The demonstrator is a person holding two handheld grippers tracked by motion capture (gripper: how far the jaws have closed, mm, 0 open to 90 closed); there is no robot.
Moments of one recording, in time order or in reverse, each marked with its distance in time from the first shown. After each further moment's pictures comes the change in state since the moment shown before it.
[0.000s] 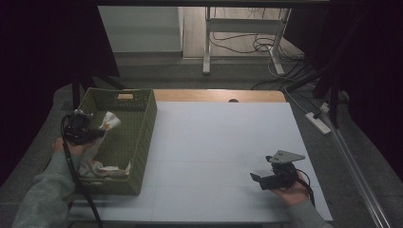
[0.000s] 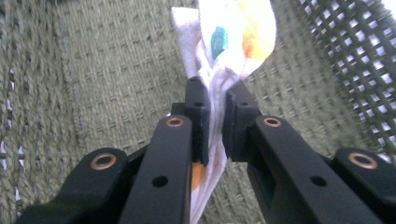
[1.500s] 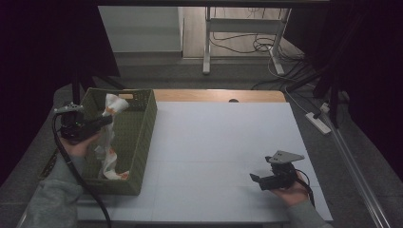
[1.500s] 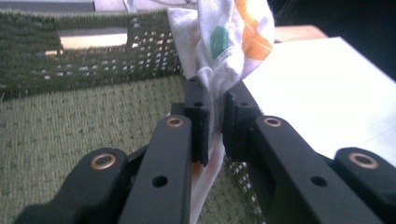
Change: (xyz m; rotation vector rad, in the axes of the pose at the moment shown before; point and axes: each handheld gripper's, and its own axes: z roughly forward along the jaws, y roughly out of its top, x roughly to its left) left arm -0.034 0.006 -0.048 -0.393 -0.208 -0.070; right arm 0.001 0.000 0.002 0.005 0.005 0.004
